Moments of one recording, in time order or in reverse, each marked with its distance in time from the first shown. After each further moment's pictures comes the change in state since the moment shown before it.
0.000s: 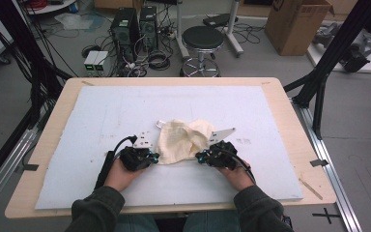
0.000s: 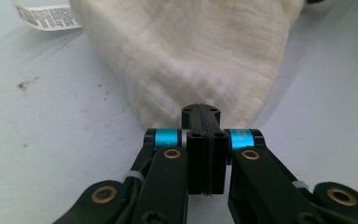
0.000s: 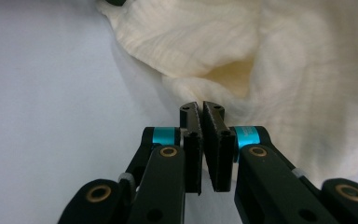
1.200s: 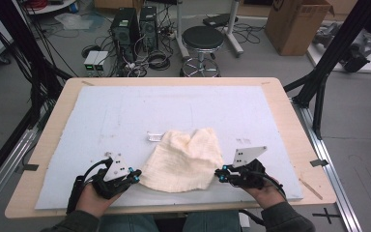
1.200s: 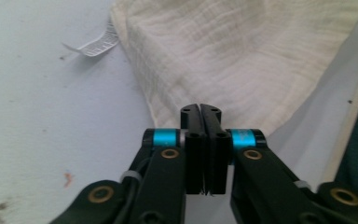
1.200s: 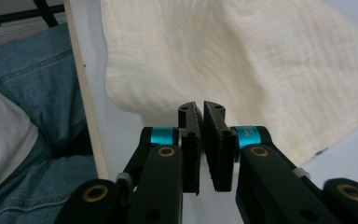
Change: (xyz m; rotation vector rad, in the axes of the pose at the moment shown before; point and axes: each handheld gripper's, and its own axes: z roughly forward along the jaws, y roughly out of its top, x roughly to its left) left arm -0.043 -0.042 -0.076 -0.076 0.046 0.083; right arm 0.040 -0.037 -0.074 -0.022 0.043 -0.100
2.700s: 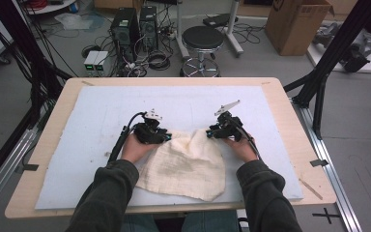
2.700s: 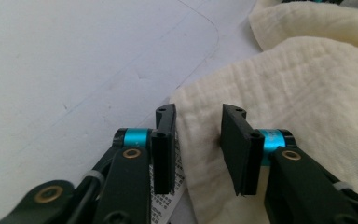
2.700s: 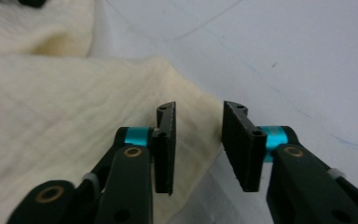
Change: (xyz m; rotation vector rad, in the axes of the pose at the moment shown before) left arm 0.098 0.072 0.151 0.059 -0.092 -0.183; right arm -0.151 0.036 0.082 0.115 -0.180 0.221
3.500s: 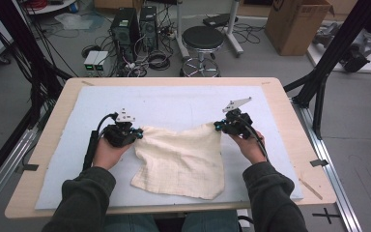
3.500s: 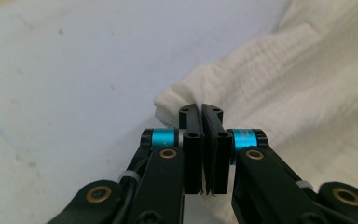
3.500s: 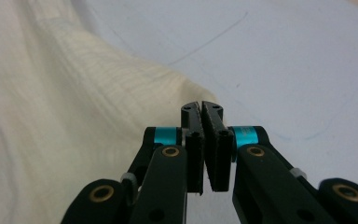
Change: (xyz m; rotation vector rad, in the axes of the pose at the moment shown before) left arm 0.008 -0.031 -0.084 0.023 0.187 -0.012; right arm 0.010 0.004 -0.047 -0.063 -0.075 -0.031
